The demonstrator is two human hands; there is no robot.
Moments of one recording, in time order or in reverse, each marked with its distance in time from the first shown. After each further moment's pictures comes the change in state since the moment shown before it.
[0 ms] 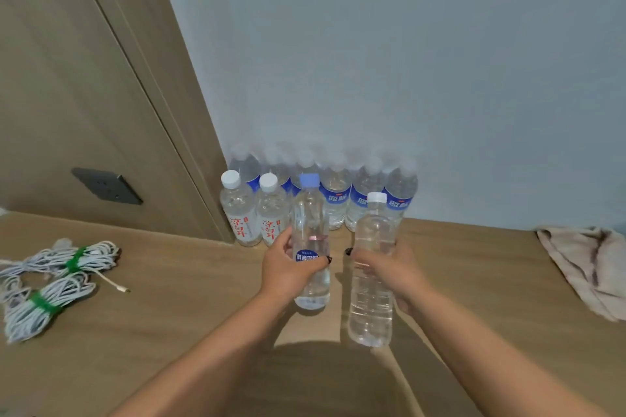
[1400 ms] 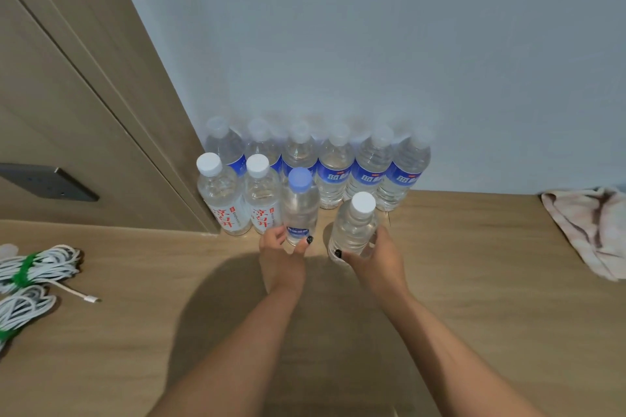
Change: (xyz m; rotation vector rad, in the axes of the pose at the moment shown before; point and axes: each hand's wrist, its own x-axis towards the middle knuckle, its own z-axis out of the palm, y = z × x) left_hand 0.069 -0.086 0.024 0.098 0.224 -0.067; right_hand 0.036 0.049 0.049 -0.285 0.195 -0.134
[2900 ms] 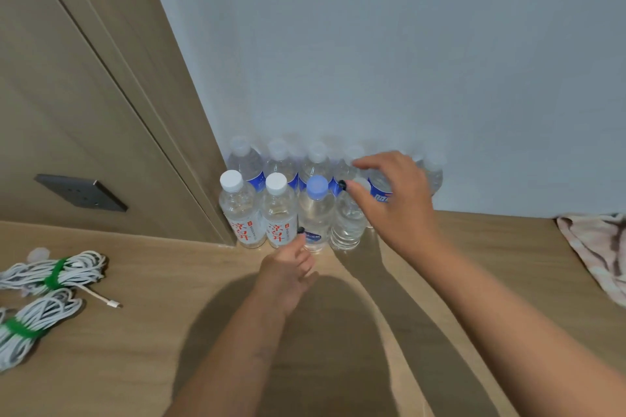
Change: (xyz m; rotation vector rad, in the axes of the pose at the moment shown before) left_hand -0.017 0.076 -0.051 -0.608 -0.317 -0.609; right_hand 0.014 -0.124 -0.048 -0.156 0.221 -0.811
